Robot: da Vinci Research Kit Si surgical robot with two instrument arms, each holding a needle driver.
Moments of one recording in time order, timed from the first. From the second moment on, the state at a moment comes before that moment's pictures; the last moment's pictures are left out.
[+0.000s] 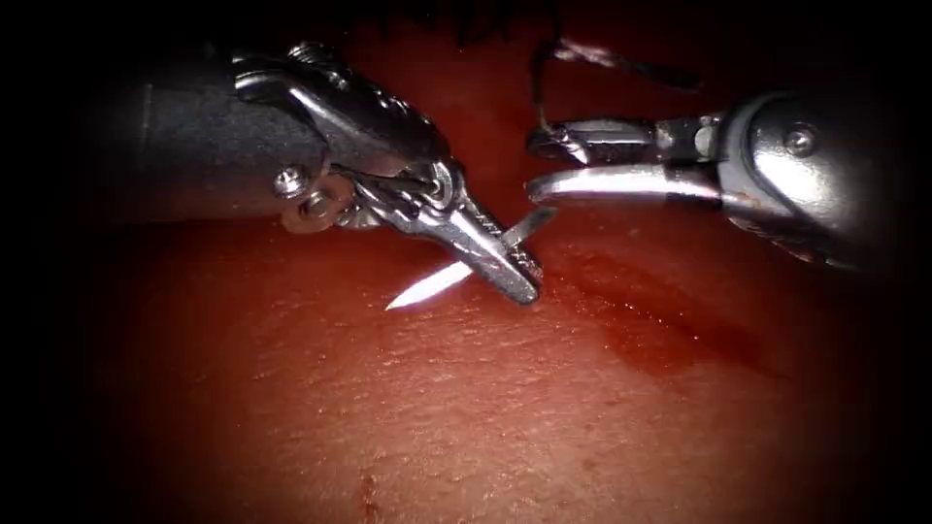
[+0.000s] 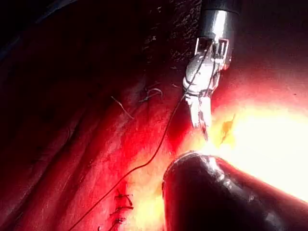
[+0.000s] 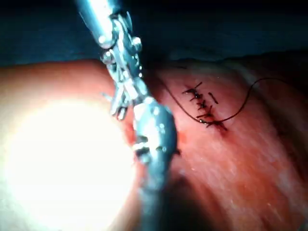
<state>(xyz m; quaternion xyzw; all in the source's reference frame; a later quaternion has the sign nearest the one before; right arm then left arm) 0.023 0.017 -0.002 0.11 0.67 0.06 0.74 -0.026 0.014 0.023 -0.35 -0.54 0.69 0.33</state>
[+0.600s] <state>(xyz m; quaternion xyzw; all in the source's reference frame) 0.023 0.017 -0.002 0.14 0.60 0.22 0.76 -0.027 0.012 0.022 -0.40 -0.45 0.64 0.47</state>
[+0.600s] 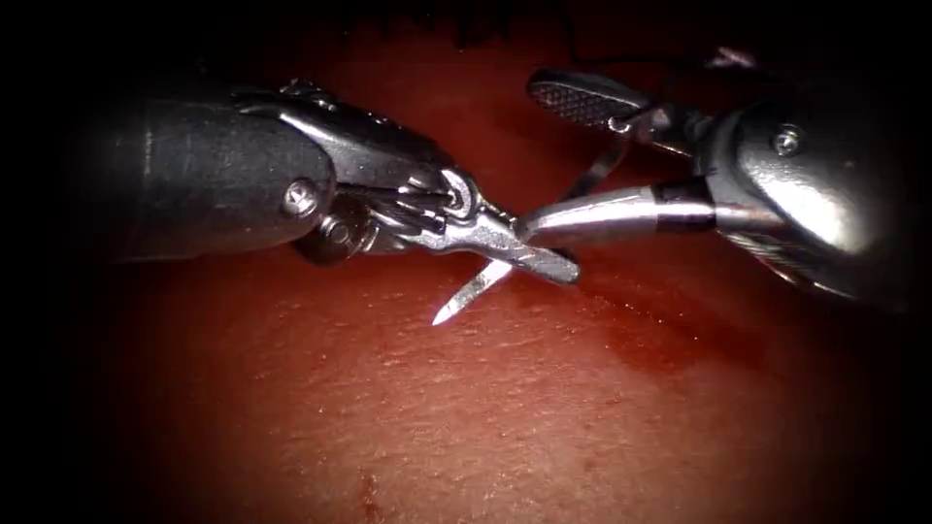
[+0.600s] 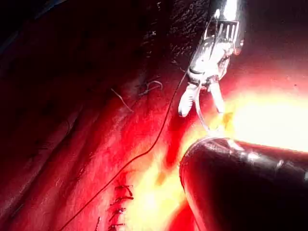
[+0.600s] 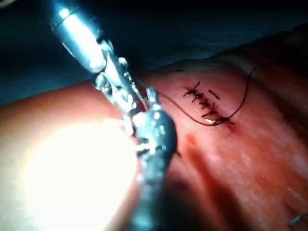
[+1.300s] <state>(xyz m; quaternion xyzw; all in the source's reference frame) 0.021 0.017 -0.003 0.08 0.55 0.41 0.73 -0.027 0.011 0.021 -0.47 -0.37 0.59 0.54</state>
